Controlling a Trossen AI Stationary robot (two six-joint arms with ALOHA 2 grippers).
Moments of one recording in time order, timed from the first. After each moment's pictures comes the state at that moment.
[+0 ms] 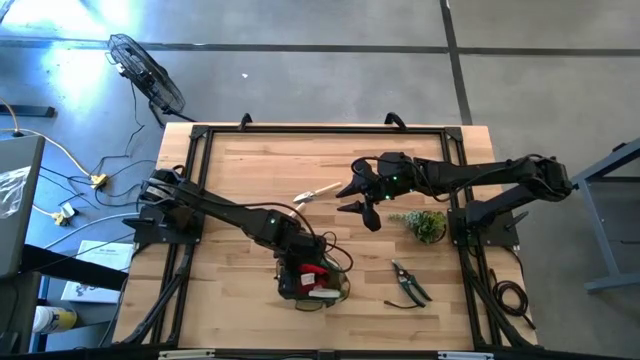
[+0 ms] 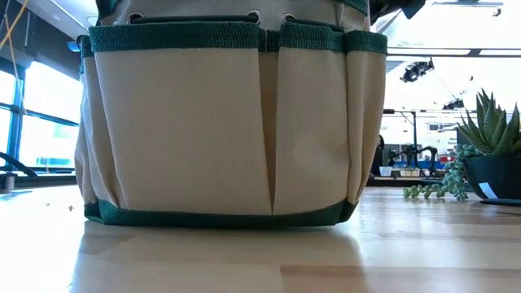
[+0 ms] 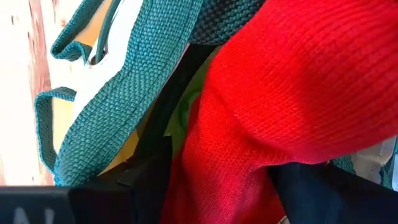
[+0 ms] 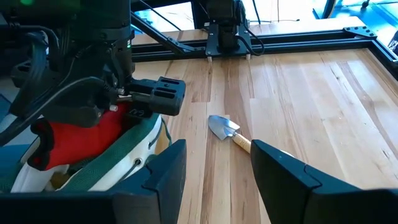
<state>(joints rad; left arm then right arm) -0.31 1.81 1.50 -0.88 0.18 -0.33 -0.08 1.33 0.96 -0.06 -0.23 0.05</state>
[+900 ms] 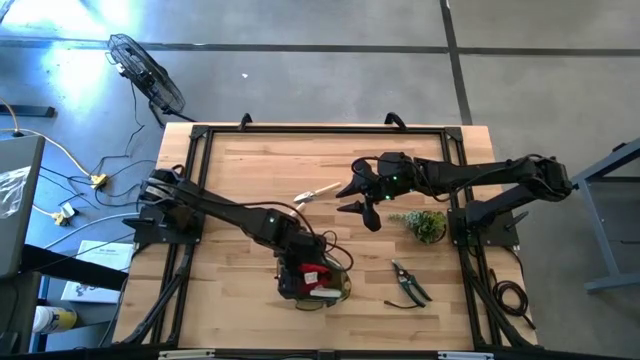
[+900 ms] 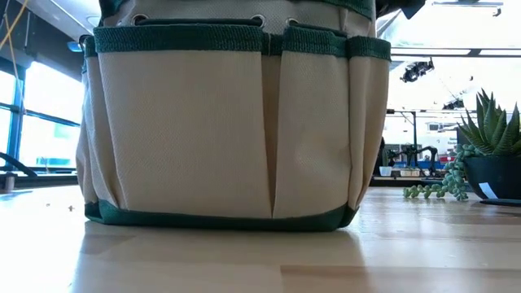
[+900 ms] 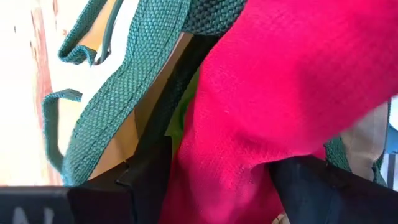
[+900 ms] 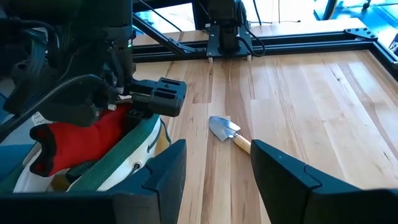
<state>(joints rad) -0.30 1.79 1.50 -0.86 0.19 -0.32 -0.08 1.33 0.96 -0.05 -0.23 0.05</state>
